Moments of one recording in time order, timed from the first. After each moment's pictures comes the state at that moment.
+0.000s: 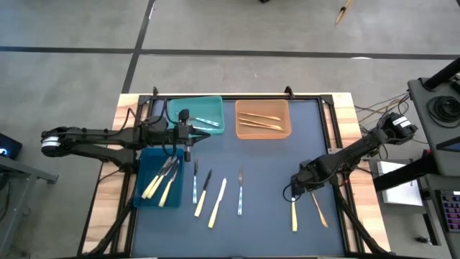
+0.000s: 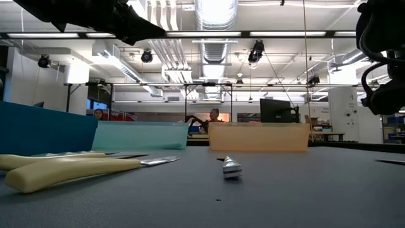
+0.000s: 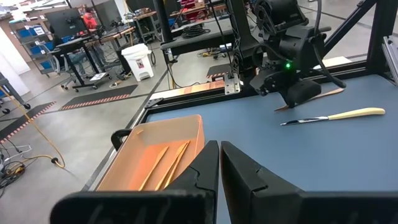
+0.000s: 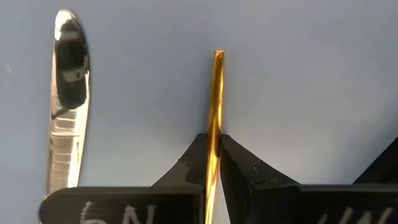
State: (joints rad) left arm 0.15 0.96 0.56 0.26 0.01 0.25; right arm 0.41 1.28 0.55 -0.80 -0.20 1.68
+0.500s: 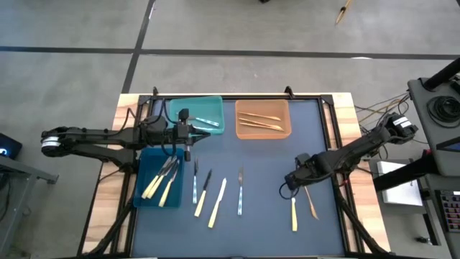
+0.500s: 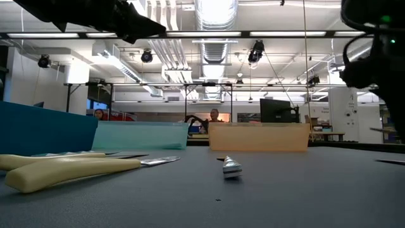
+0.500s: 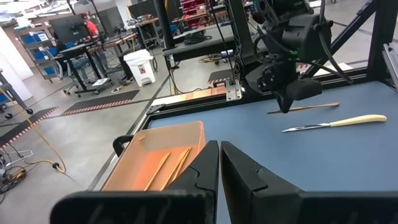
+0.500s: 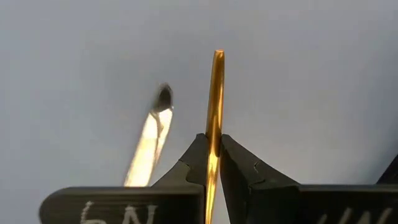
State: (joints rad) left arm 0.15 0.96 0.56 0.29 0.01 0.25; right arm 0.38 1.28 0.70 -0.93 0.00 1.62
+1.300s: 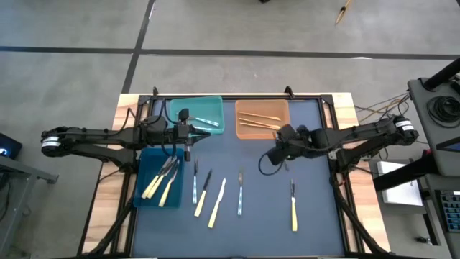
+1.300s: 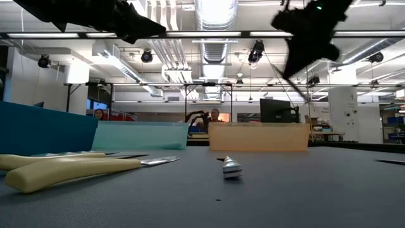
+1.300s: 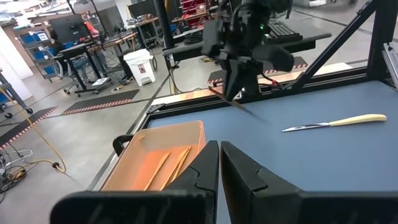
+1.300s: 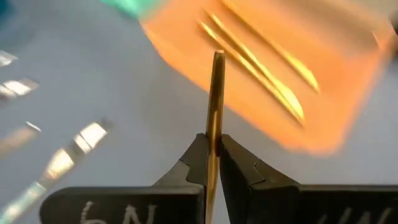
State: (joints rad) left arm 0.15 0.96 0.56 0.28 0.01 0.25; right arm 0.10 1.28 1.01 -0.84 0.50 0.88
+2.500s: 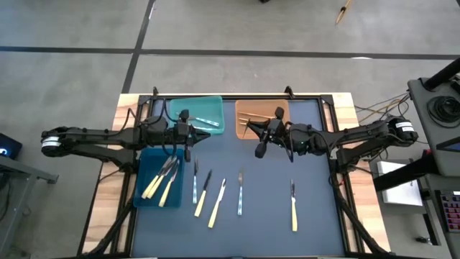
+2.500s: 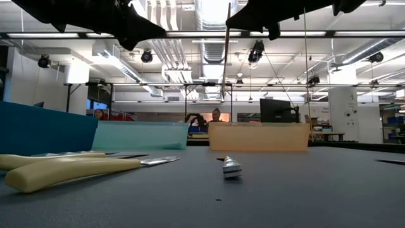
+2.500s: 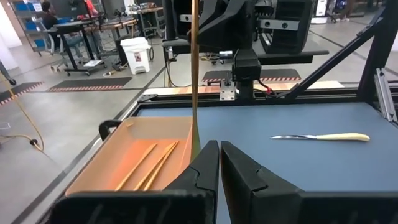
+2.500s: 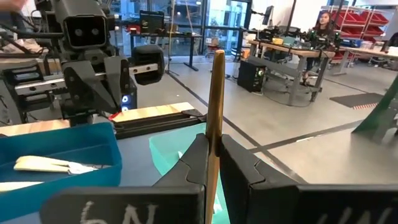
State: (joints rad) left arm 0.15 0.96 0.55 0.28 0.01 0.09; right arm 0.02 1.28 0.79 0.45 0.49 -0.04
